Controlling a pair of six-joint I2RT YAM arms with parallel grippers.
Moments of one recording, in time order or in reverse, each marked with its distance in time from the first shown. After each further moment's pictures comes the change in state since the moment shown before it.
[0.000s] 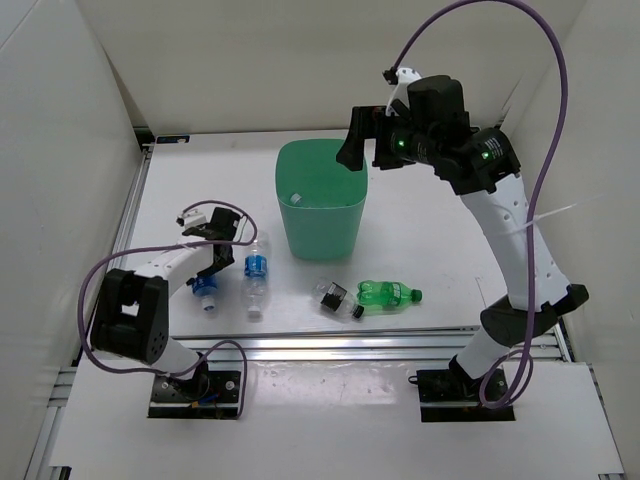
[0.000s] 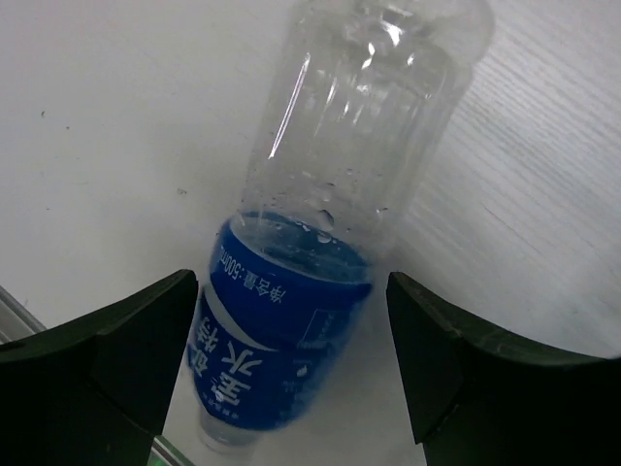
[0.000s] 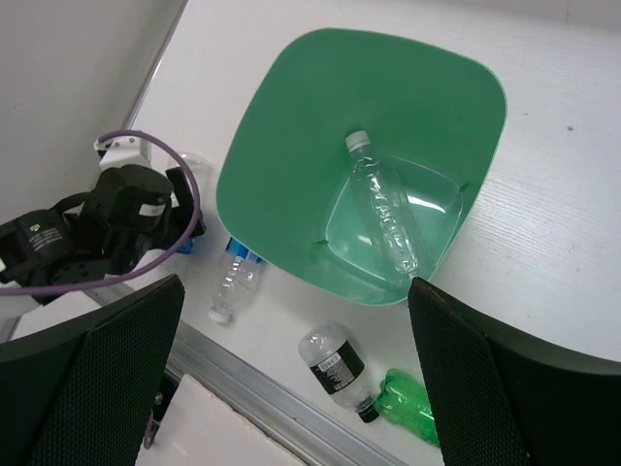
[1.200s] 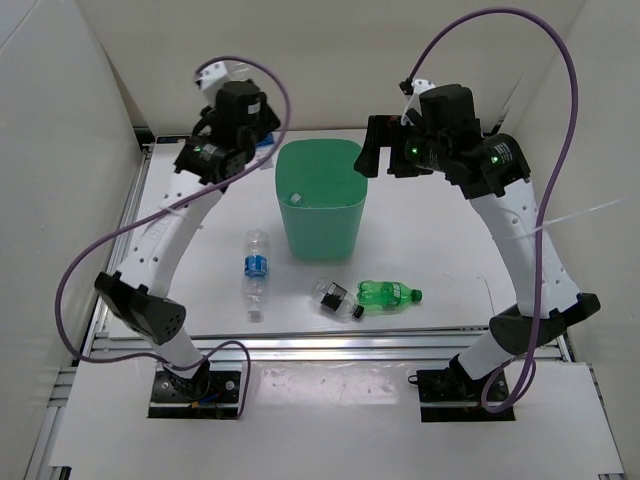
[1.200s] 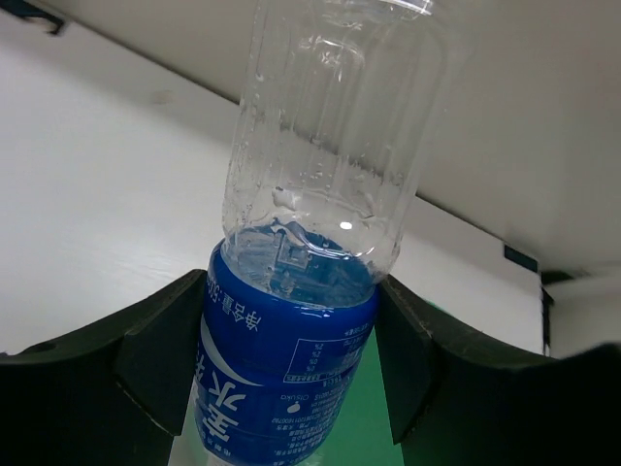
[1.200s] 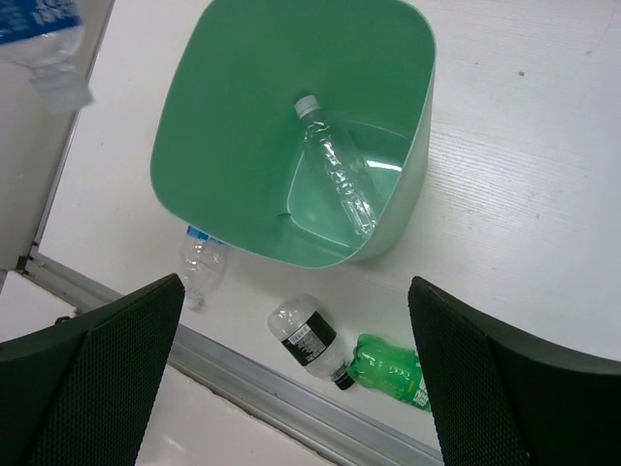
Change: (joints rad) left arm -0.193 0.144 1.092 -0.071 0.100 0.060; right arm -0.060 -0.073 -0.129 -0.030 0.020 -0.005
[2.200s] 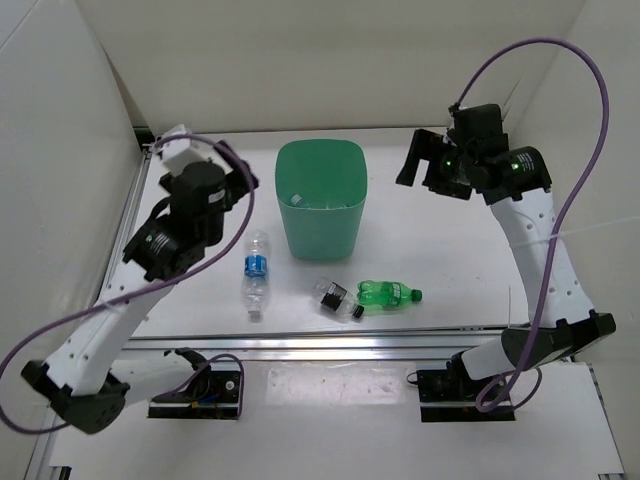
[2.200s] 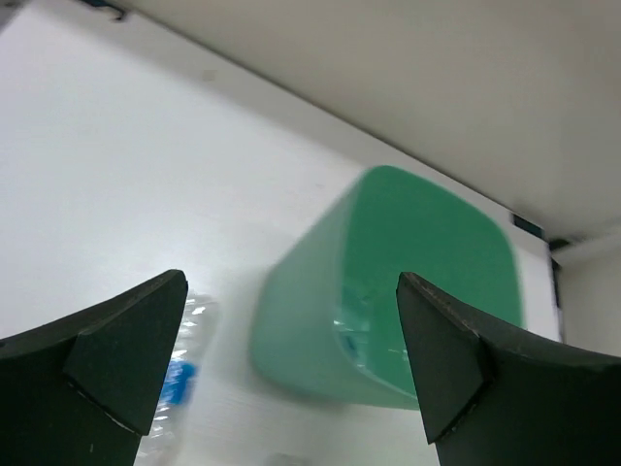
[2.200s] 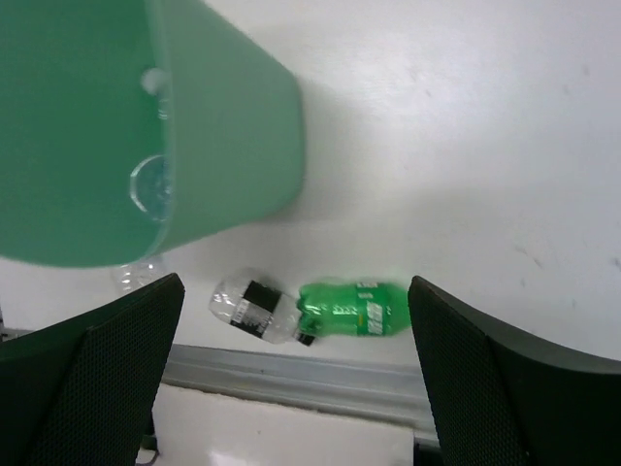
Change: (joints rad) left arm -0.206 -0.480 -0.484 0.090 -0.141 0.023; right arm -0.201 -0.119 -0.238 -0.042 0.038 0.100
